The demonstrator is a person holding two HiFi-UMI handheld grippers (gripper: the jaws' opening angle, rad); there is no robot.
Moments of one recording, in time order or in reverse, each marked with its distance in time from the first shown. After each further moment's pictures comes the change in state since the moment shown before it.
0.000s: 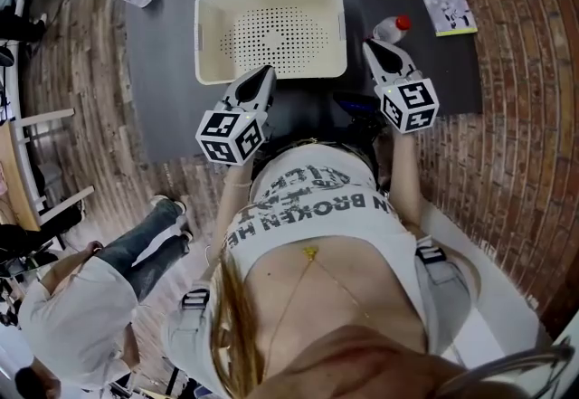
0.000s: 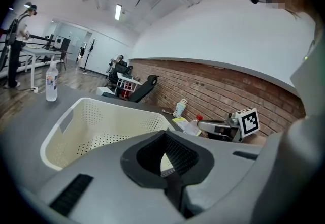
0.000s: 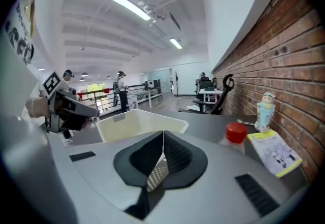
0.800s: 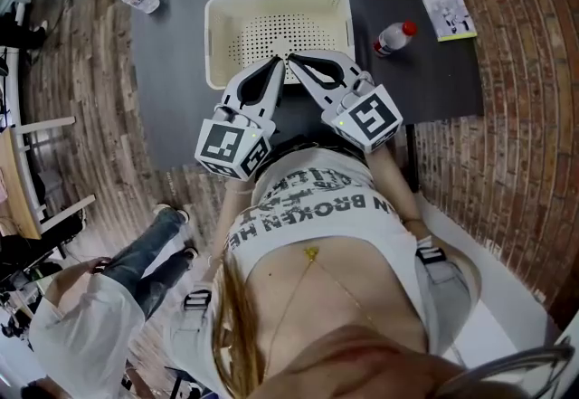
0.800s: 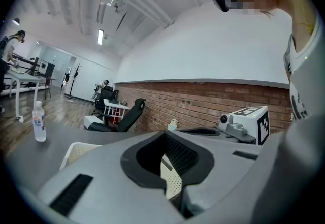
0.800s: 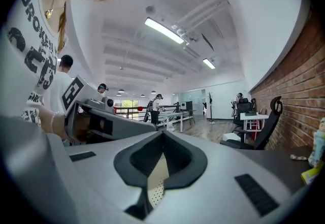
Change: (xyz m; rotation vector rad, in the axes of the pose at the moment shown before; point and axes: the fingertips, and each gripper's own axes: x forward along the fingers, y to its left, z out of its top) left arm -0.035 -0.033 0.081 0.202 -0.227 -0.098; right arm 0.025 0.182 0.110 -0.142 -0.272 0.378
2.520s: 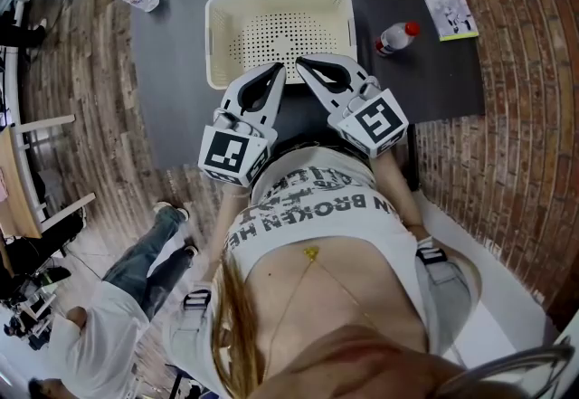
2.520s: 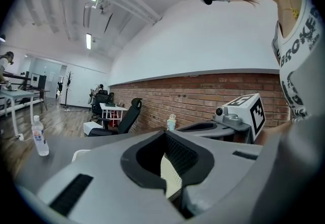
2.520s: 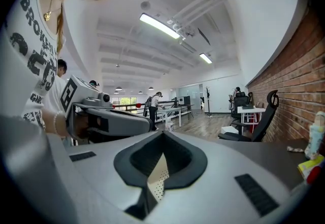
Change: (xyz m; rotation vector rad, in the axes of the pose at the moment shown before) left arm -0.005 -0.005 -0.006 0.128 0.043 -0.022; right arm -0.008 -0.005 -0.013 0.041 0.056 -0.021
